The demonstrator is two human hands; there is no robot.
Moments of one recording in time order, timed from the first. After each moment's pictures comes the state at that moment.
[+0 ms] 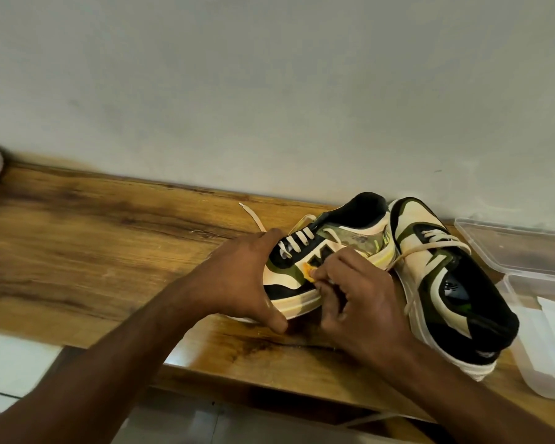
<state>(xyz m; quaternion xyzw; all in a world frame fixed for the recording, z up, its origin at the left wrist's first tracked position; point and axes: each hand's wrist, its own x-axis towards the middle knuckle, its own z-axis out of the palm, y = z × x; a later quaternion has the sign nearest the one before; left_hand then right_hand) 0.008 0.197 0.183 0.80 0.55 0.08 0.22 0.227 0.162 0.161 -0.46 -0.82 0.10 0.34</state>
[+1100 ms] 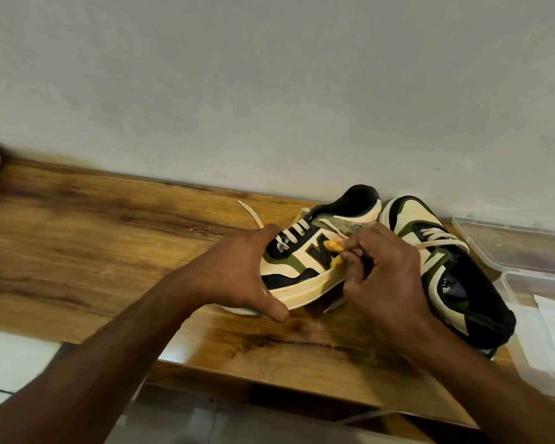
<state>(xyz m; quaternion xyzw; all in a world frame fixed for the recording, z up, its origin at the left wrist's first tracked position) 0.005 0.201 0.183 0.79 0.53 0.10 0.27 0.250 0.187 0.161 -0.51 -0.75 0.07 0.40</state>
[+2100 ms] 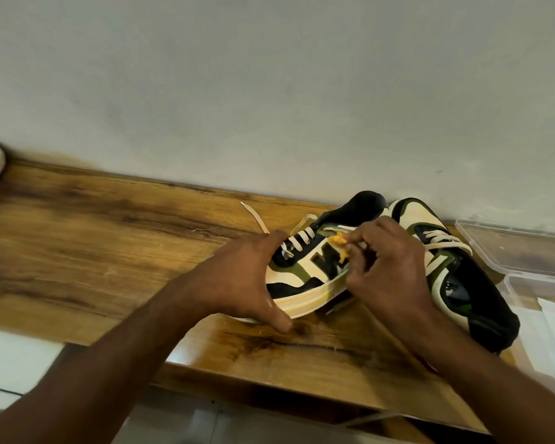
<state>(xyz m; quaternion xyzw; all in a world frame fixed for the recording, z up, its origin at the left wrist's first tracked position) 0.008 0.194 0.186 0.81 0.53 0.07 0.23 0.248 0.195 0.170 -0.54 -0.75 0.05 0.38</state>
